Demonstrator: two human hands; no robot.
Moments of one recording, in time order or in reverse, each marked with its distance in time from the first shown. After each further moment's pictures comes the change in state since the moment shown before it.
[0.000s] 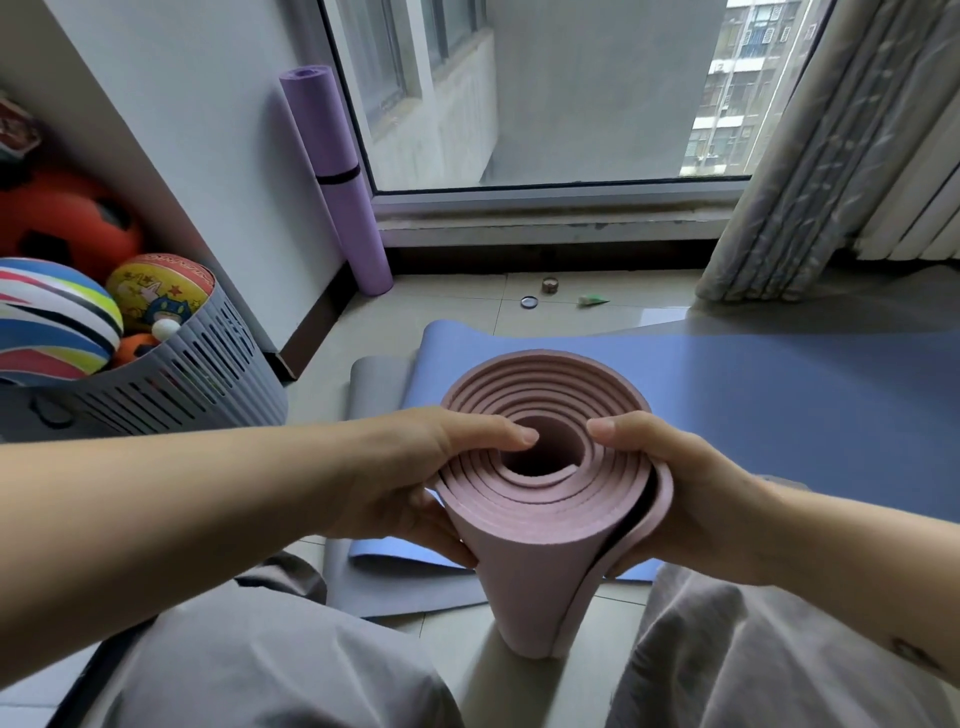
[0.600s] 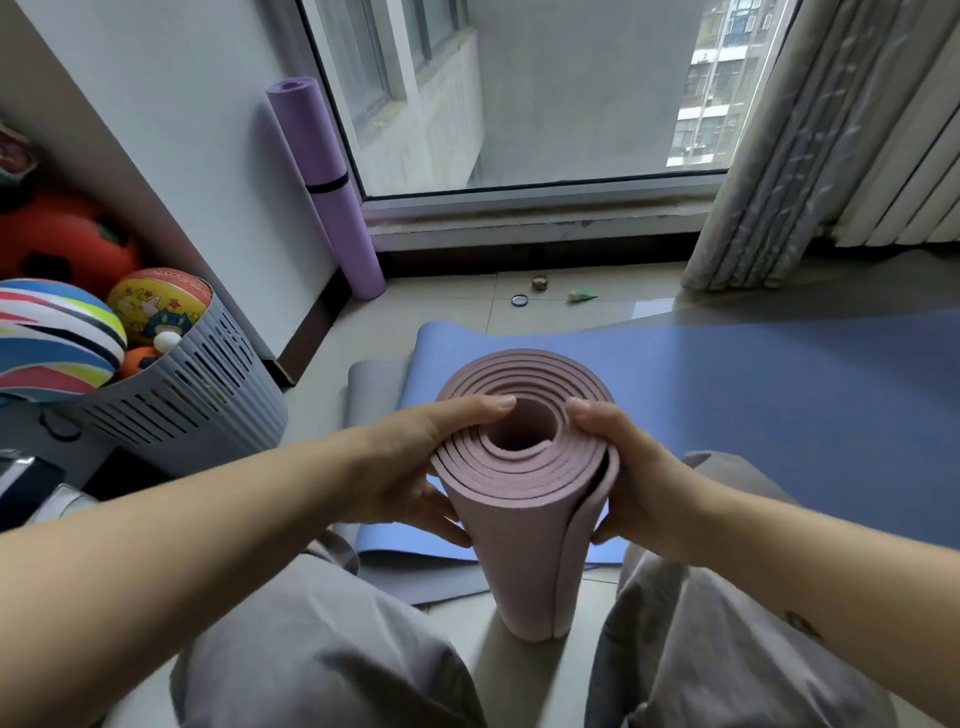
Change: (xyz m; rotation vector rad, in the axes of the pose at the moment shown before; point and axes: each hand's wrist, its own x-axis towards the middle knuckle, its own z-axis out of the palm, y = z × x) left_hand 0.014 -0.007 -0.005 0.002 -0.011 0.024; right_hand -0.002 0.005 0.022 0.101 0.219 0.000
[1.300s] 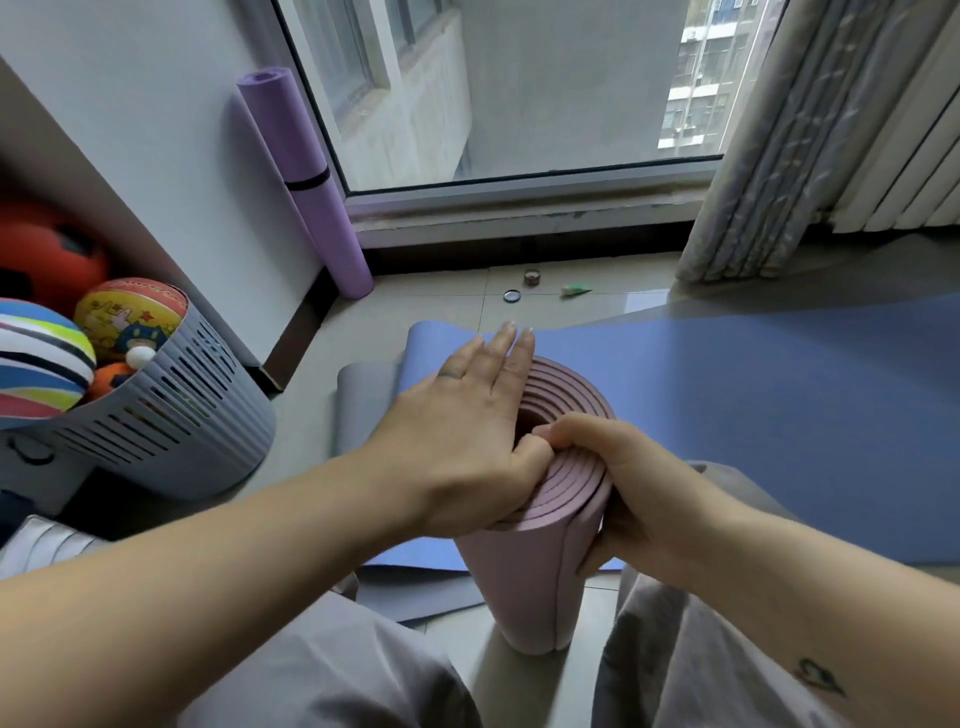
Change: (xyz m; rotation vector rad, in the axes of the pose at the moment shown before) left_hand 0.010 0.035 0.026 1.349 0.421 0.462; right_hand 0.002 -0.025 0.014 0.242 0.142 -0.038
